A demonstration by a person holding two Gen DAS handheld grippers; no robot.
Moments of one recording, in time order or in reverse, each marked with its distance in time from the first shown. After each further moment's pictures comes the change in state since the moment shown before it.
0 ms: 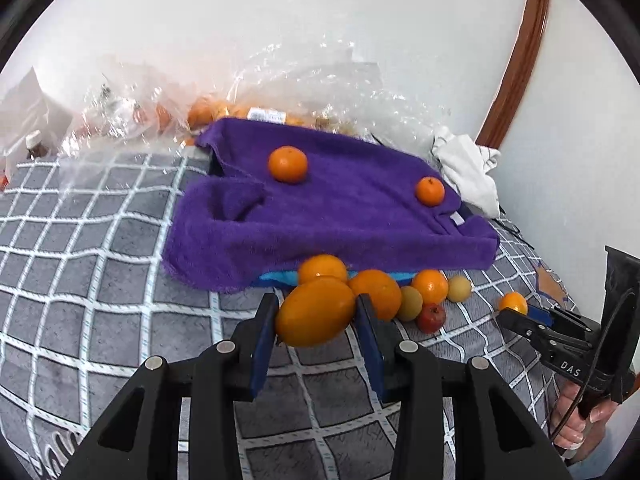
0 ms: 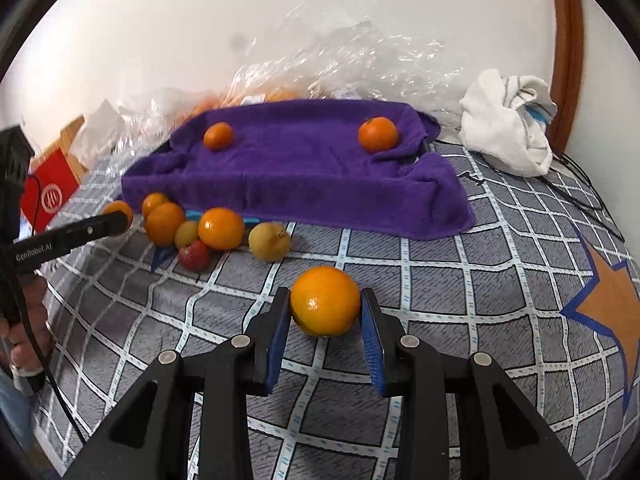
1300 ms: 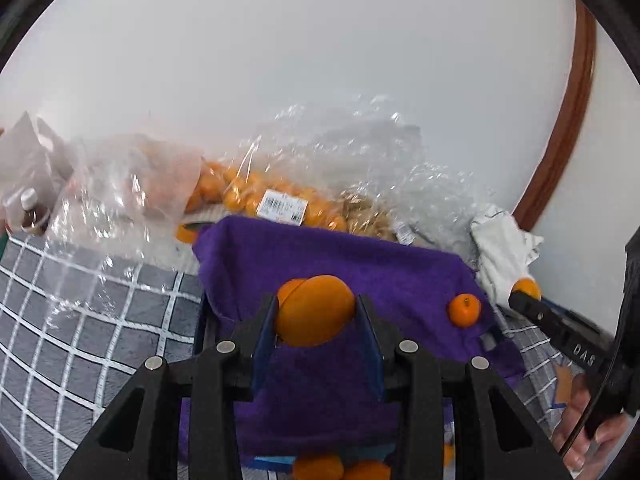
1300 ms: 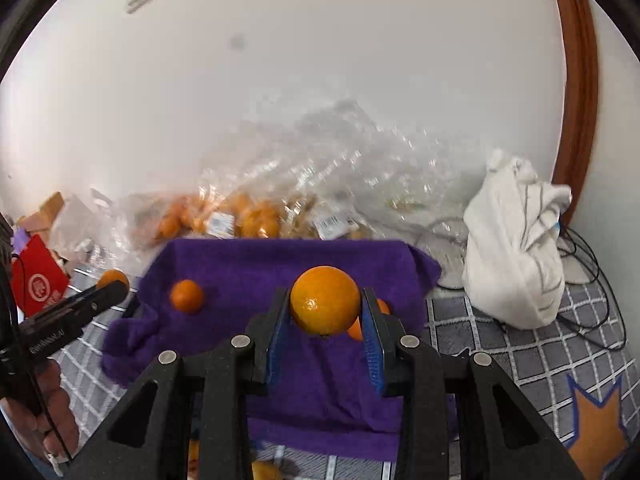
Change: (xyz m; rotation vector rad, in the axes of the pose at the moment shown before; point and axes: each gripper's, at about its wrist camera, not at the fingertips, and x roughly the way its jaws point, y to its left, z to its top) left arm 0.053 -0.009 0.100 -0.086 -0.086 0.105; right arm 0.046 -0.011 0.150 0.073 -0.106 -0.023
